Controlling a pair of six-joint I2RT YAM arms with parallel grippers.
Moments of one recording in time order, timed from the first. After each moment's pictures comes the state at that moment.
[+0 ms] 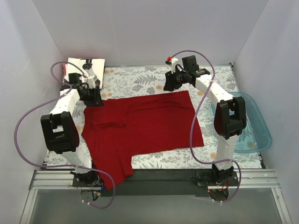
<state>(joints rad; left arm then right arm) 0.17 1.70 1.30 -0.70 0.47 0.12 0.35 1.97 1.69 -0.48 -0.61 -0.15</state>
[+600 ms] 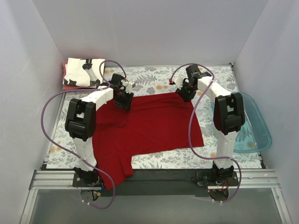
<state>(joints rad) -0.28 1.96 1.41 -0.60 0.25 0.14 0.27 2.05 1.64 -0.76 -0.24 -0.79</state>
